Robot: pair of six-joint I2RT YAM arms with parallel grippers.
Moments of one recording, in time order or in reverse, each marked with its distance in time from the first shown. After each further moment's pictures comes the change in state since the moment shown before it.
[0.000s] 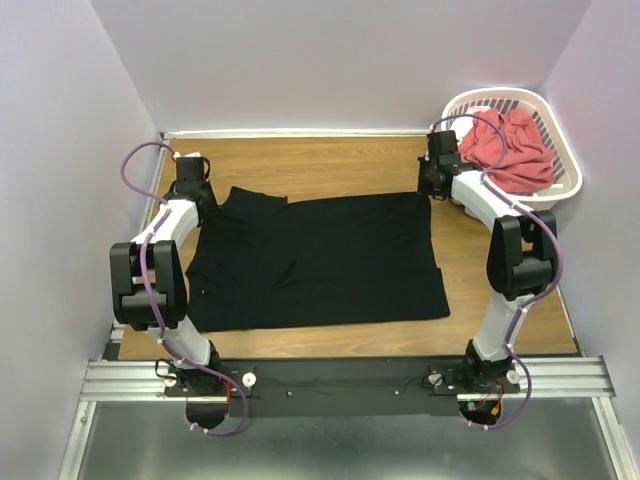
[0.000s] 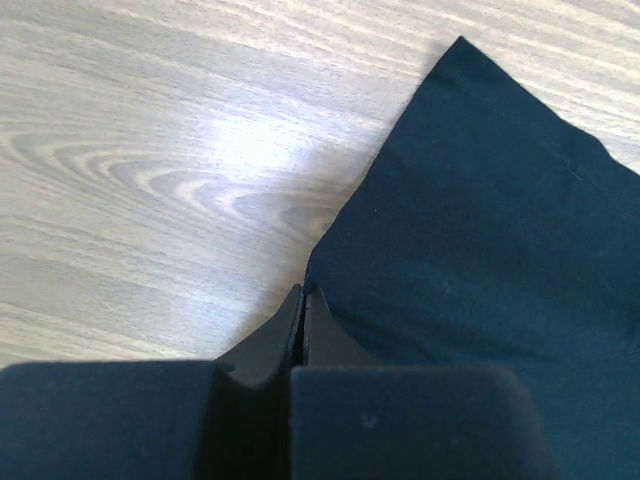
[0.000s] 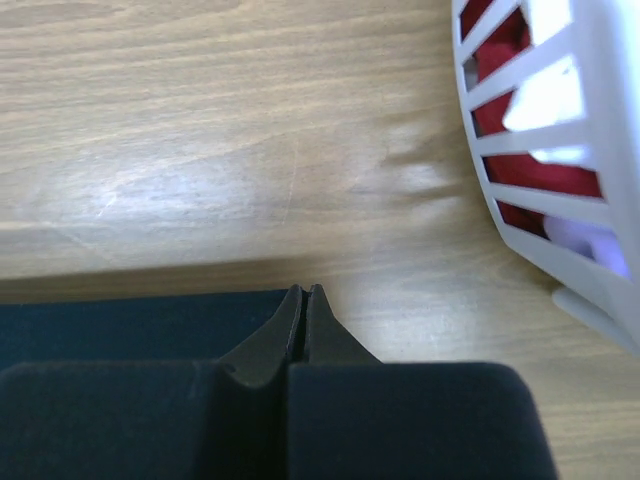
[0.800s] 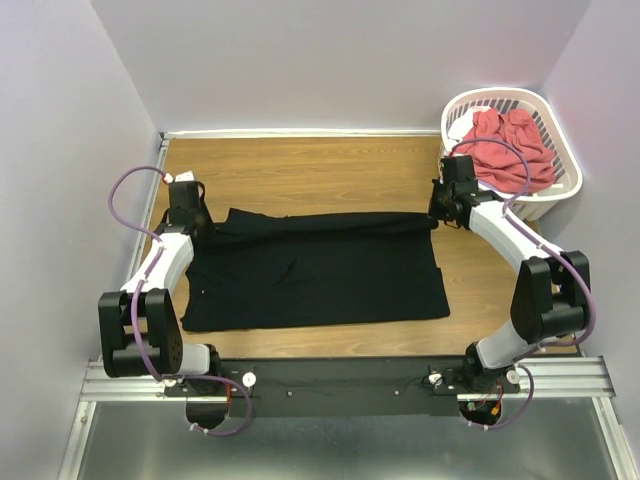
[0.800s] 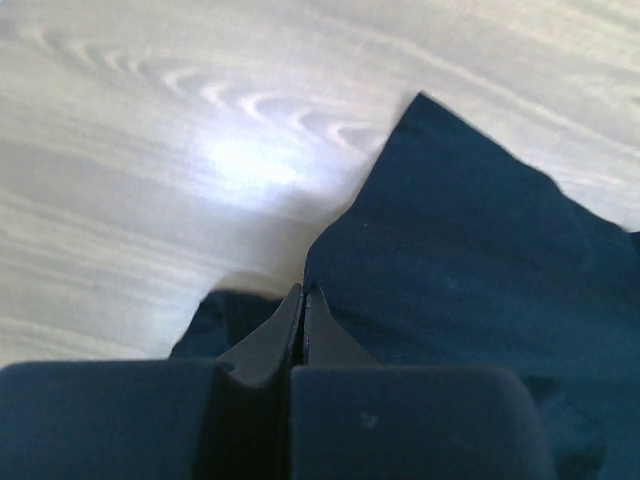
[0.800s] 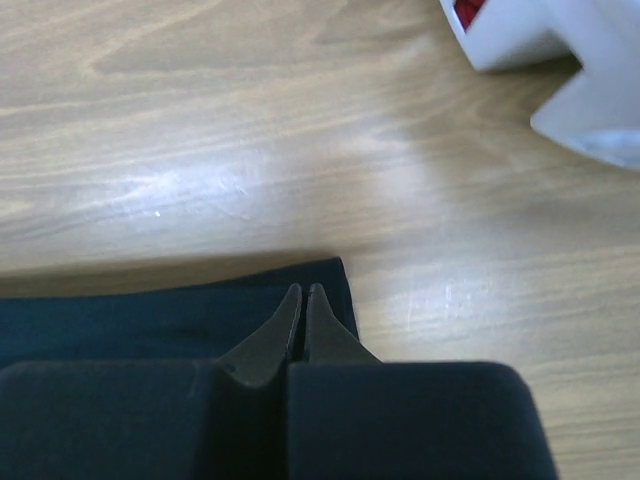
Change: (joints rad) left arm 0.003 -0.293 -0.262 0.033 0.008 -0.040; right arm -0.003 -0.324 -0.327 0.005 -0.001 0.103
